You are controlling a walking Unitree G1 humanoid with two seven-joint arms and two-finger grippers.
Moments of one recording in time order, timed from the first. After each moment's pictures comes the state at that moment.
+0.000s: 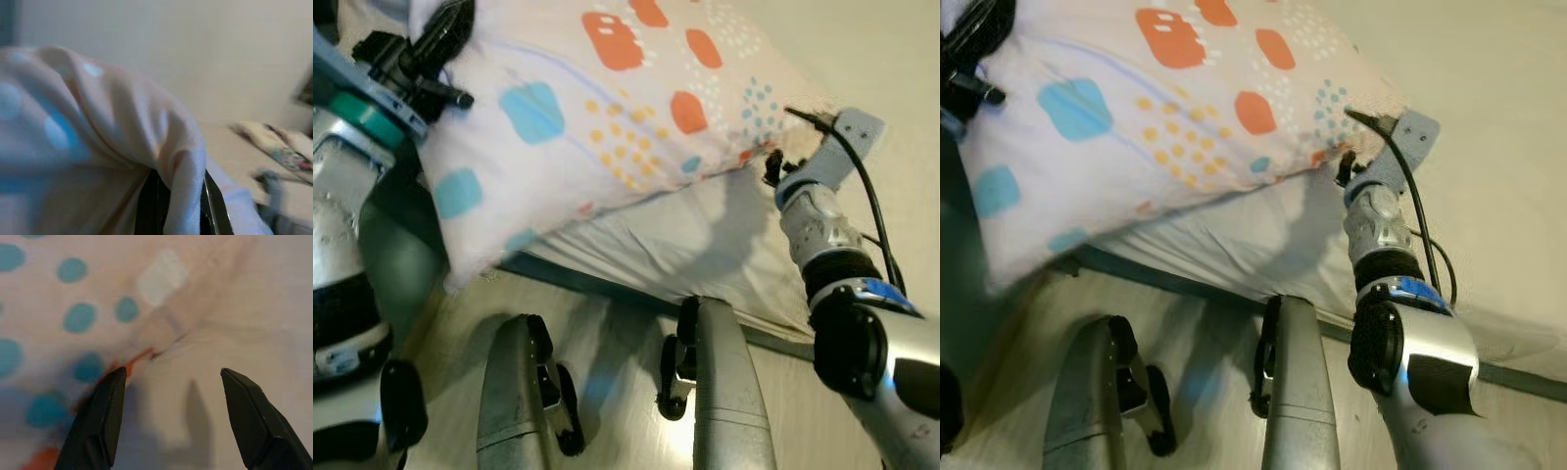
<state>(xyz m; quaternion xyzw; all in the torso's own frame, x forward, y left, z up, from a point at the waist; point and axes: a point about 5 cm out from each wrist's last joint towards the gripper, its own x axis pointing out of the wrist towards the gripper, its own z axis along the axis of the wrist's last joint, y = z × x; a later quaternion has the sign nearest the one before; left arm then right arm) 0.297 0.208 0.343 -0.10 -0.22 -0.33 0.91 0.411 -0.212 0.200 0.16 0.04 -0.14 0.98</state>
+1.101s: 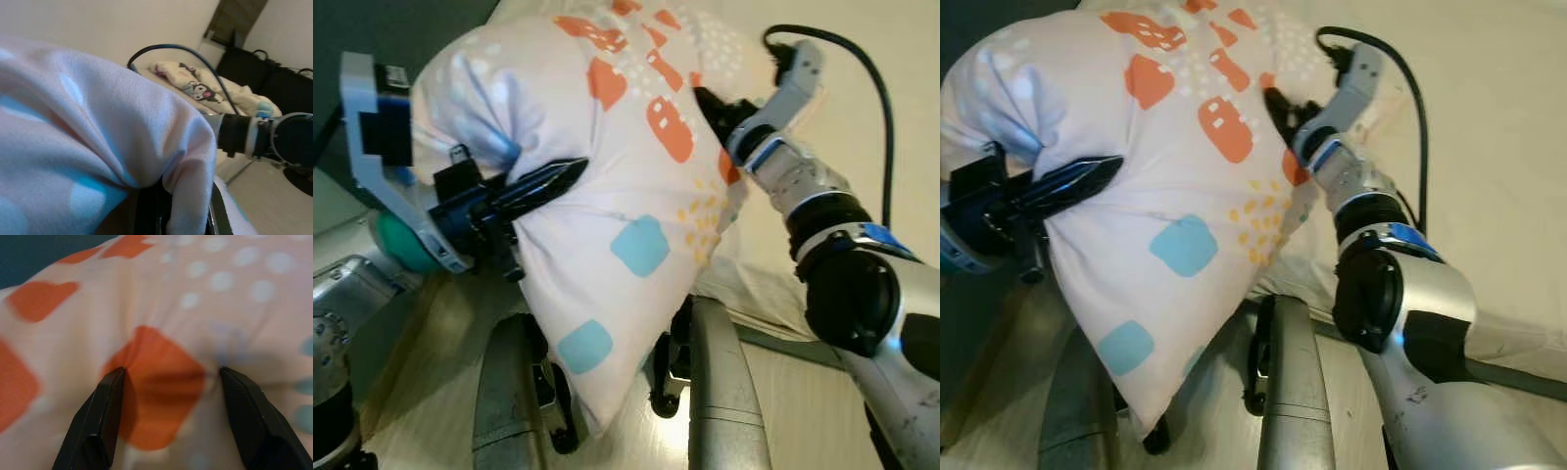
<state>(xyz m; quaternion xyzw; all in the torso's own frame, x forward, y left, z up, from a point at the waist) 0.238 0.158 0.296 -0.05 -0.11 -0.49 0.86 0.424 -0.129 0.256 0.25 0.01 0.22 0.94</state>
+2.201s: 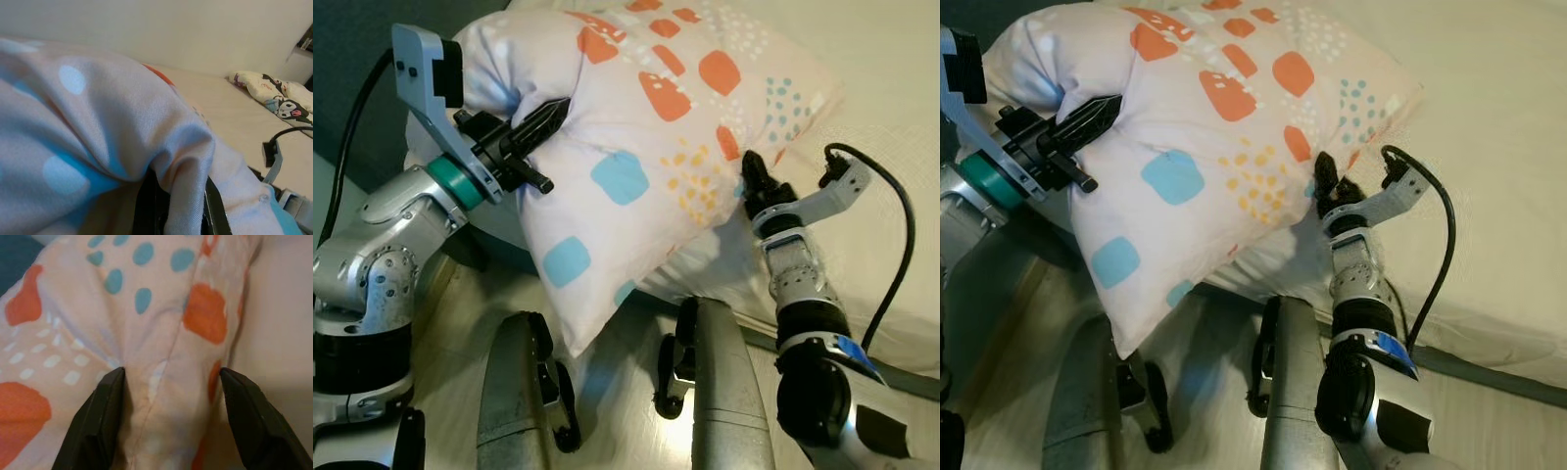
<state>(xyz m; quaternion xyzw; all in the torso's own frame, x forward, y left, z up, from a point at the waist) 0.304 0.159 0.297 -0.06 -0.13 -0.34 0.93 0.386 -0.187 0.152 0.45 -0.06 0.02 0.89</state>
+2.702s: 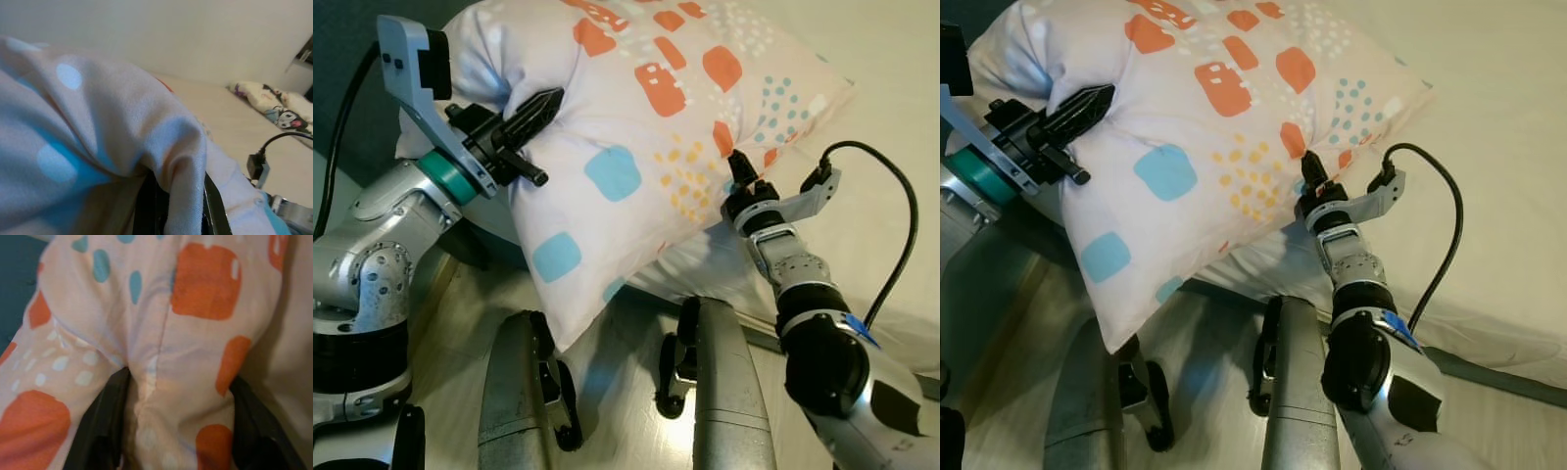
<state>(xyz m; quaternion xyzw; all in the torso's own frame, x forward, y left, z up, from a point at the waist) 0.300 0.165 0.303 -0.08 -0.14 -0.34 0.93 0.396 -0.180 0.162 0.55 -0.03 0.09 0.83</state>
